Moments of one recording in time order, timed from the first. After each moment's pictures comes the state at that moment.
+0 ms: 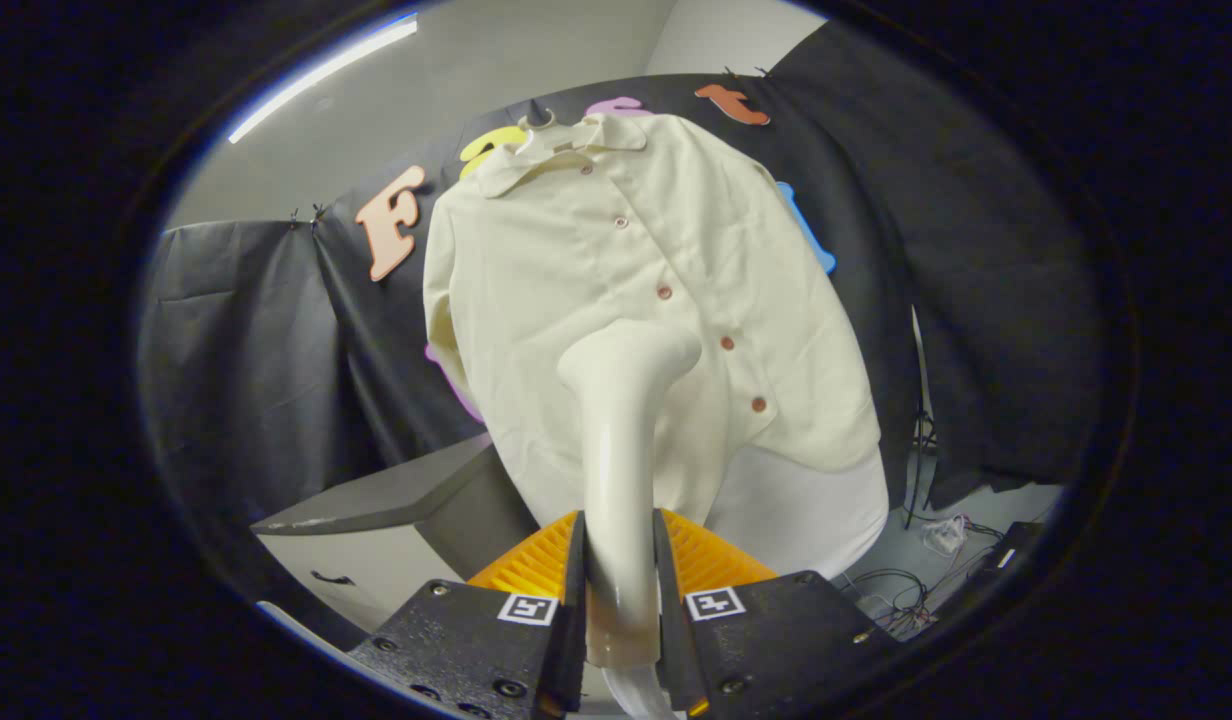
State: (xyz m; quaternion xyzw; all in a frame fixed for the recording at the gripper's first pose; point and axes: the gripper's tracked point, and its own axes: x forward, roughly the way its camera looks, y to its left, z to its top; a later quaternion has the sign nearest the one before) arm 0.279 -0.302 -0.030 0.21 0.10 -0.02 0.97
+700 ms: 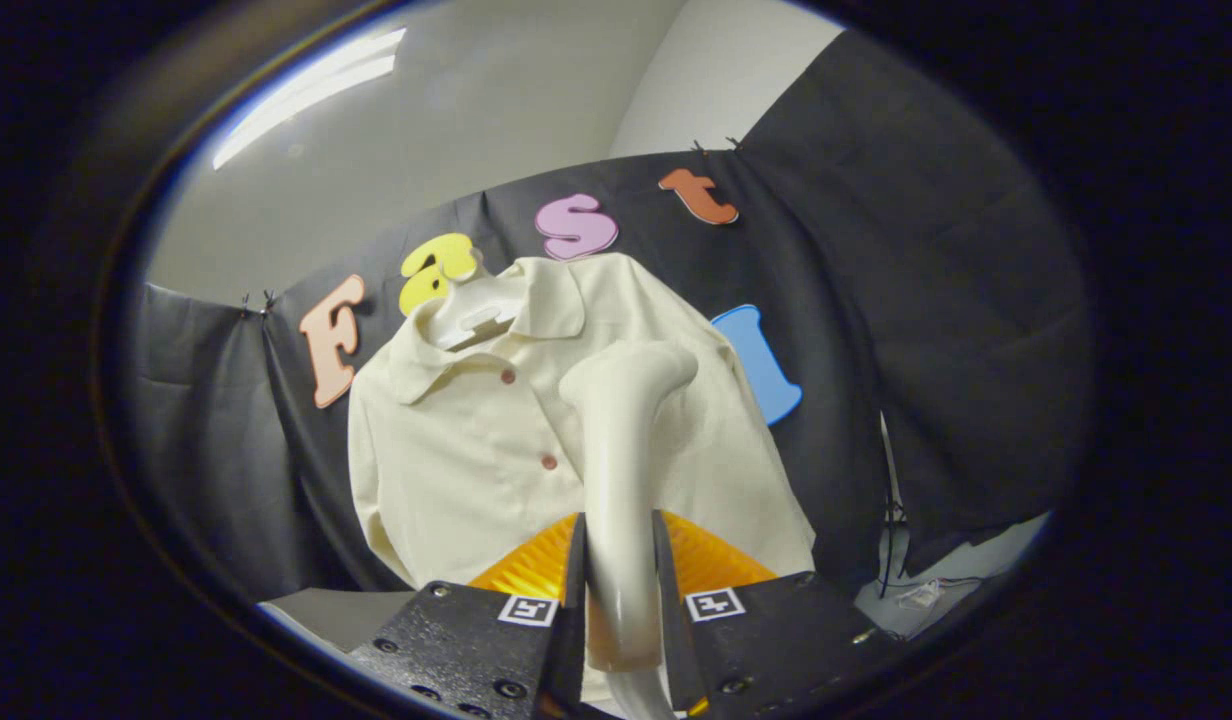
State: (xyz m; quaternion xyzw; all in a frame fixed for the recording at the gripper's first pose) arm 0.366 -0.433 0.114 0.22 -0.02 -0.10 0.97
